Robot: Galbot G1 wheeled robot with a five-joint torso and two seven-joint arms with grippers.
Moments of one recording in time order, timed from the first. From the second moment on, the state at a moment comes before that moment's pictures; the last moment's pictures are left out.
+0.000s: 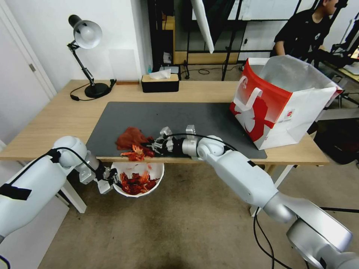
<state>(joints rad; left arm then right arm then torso) 0.63 -0.70 0.03 -1.46 0.46 -0.82 1.29 -0.44 1.24 -0.34 1.27 0.71 -0.23 -0.68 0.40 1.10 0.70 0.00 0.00</state>
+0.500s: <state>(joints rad) 0.64 -0.69 0.03 -1.47 0.45 -0.81 1.29 -0.51 1.18 -0.36 1.40 0.72 -0.24 -0.66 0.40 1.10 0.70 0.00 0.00</state>
